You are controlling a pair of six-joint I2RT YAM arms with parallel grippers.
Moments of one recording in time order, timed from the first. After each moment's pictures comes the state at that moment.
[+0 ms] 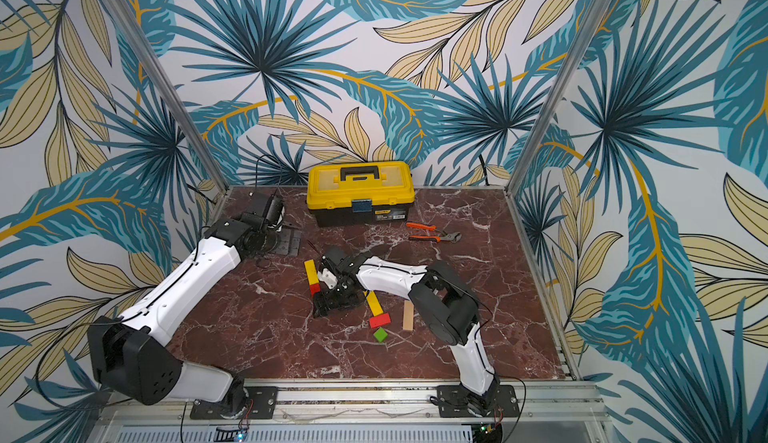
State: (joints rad) left arm -0.32 1.44 1.33 -0.89 -0.24 -0.21; right arm 0.87 2.05 1.45 -0.60 -0.43 0.47
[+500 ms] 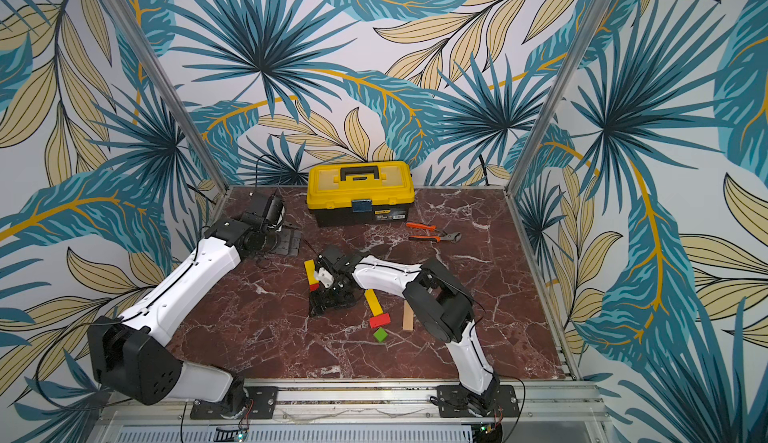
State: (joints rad) left arm -0.32 1.44 1.33 -0.89 -0.24 -0.21; right arm 0.88 2.10 1.50 -0.59 -0.45 0.47
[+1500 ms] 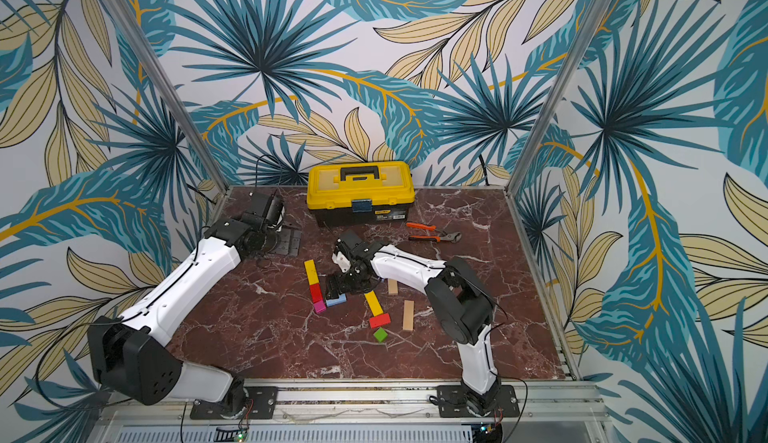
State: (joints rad) left arm -0.32 1.44 1.33 -0.89 -0.24 -0.21; right arm 0.77 1.99 1.45 -0.65 -0.36 0.44
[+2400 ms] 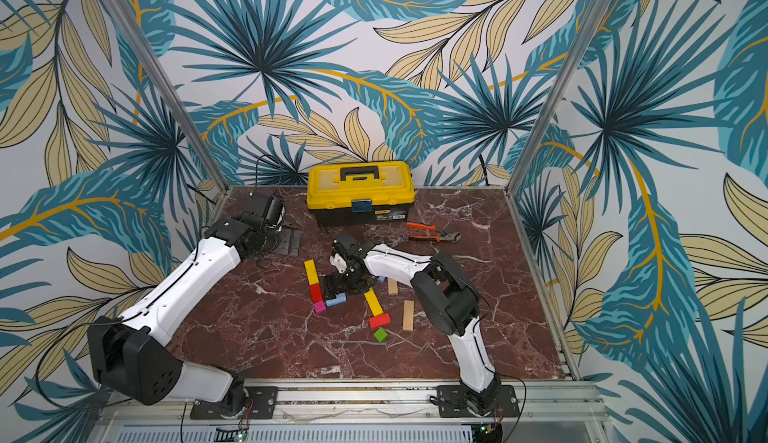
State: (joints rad) left arm -0.32 1.44 1.33 -0.89 -0.24 -0.21; right arm 0.77 2.09 1.52 -0.65 -0.39 0.43
